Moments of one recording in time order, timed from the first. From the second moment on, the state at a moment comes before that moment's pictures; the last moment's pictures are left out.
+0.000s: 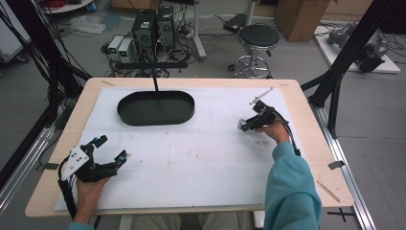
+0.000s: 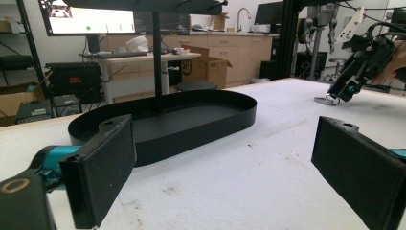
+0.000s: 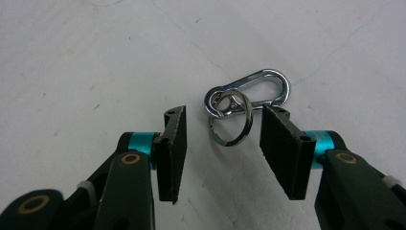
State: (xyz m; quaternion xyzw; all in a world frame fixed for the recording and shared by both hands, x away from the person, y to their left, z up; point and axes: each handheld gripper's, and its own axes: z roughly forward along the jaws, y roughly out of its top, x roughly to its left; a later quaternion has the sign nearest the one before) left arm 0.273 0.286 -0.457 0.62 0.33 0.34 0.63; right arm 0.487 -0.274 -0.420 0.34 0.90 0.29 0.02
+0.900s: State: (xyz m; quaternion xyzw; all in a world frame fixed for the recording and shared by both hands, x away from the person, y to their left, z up) left arm 0.273 0.285 -0.457 0.62 0.33 0.34 0.63; right arm 0.486 -0.275 -0.415 0.34 0.89 0.29 0.01
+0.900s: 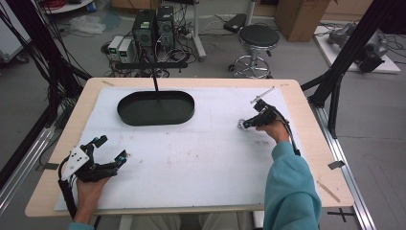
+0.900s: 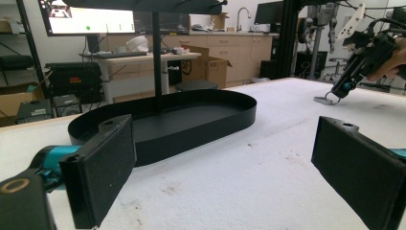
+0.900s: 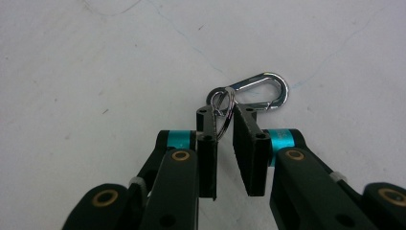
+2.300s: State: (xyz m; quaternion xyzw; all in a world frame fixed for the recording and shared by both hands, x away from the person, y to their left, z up) left arm 0.282 0.282 -0.438 0.66 0.35 0.30 0.60; right arm 0.469 -0.274 -0.382 0.30 0.85 0.44 0.01
